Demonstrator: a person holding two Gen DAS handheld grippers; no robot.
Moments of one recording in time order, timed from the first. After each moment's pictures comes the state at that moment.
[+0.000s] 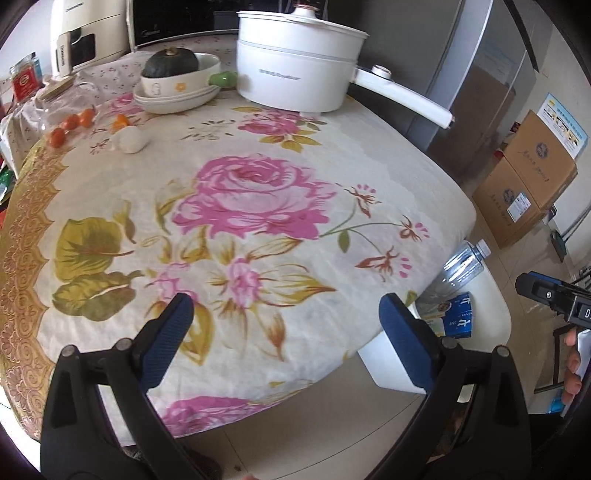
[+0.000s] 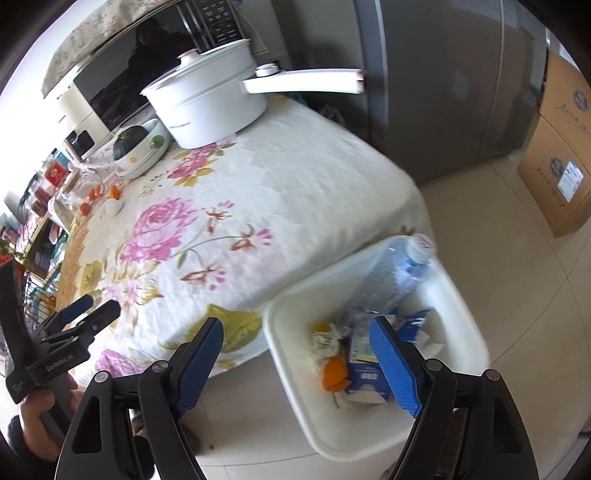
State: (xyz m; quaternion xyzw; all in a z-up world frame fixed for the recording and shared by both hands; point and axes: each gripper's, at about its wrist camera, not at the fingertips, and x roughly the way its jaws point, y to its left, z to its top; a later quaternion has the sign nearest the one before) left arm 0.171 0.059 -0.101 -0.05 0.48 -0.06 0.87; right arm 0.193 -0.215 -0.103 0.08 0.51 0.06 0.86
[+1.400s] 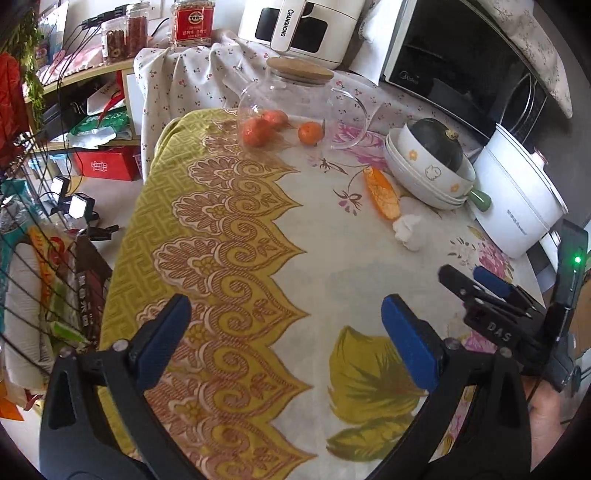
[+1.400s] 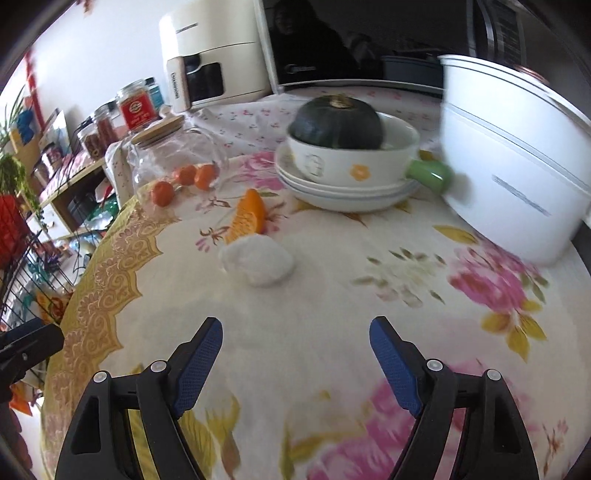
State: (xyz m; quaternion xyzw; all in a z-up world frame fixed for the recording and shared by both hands) left arm 0.237 0.339 -0.115 -0.17 0.43 0.13 0.88; right arm 0.378 0.159 -0.167 -0.06 0.39 0.24 0.89
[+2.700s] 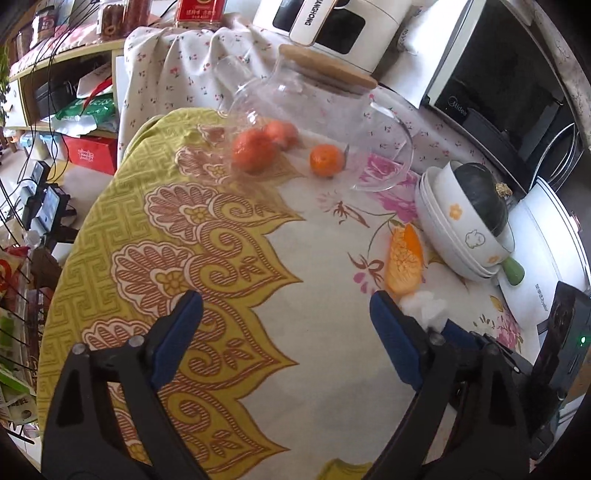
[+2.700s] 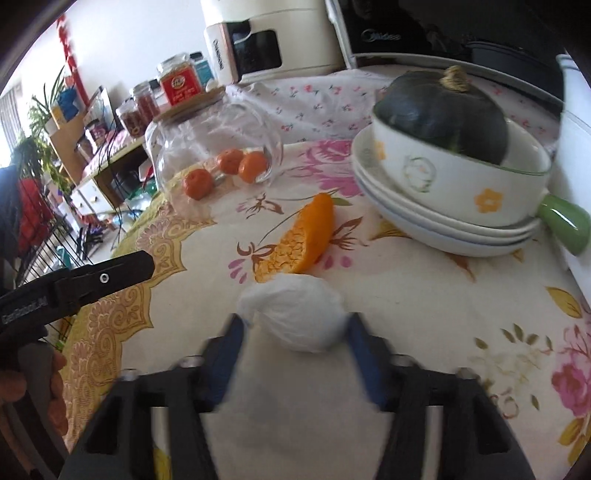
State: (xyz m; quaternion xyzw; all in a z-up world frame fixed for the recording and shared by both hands) left arm 0.317 0.371 -0.143 -0.23 0.41 0.15 0.87; right arm 0.433 0.204 -0.191 -0.07 0.42 0.35 0.84
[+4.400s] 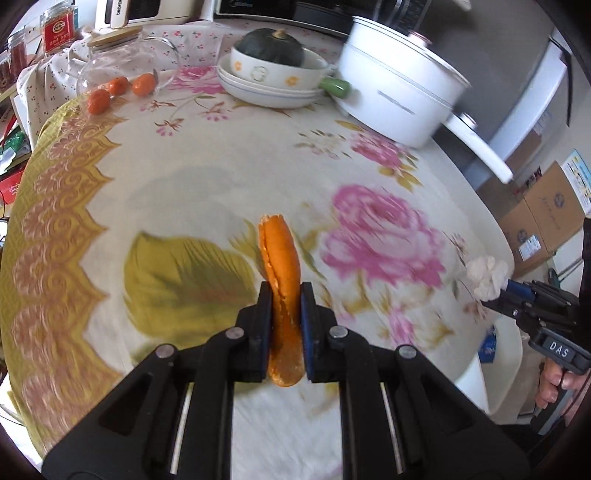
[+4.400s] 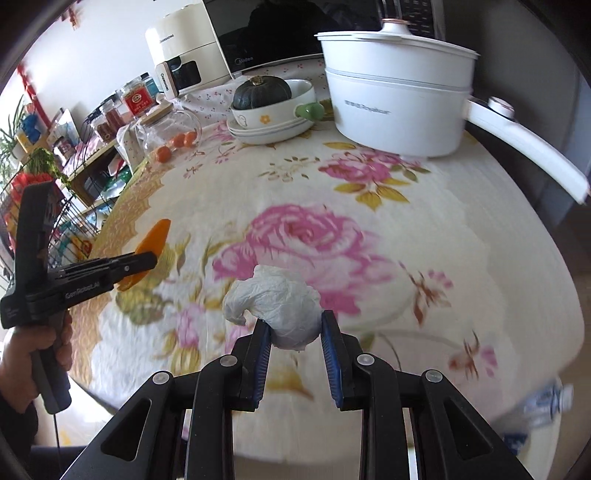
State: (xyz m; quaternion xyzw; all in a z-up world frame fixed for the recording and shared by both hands) left arm 0.209 0.181 -0.123 -0.10 0.49 -0.05 0.86; right arm 0.260 -0.036 -0.125 -0.04 0.48 0.22 0.85
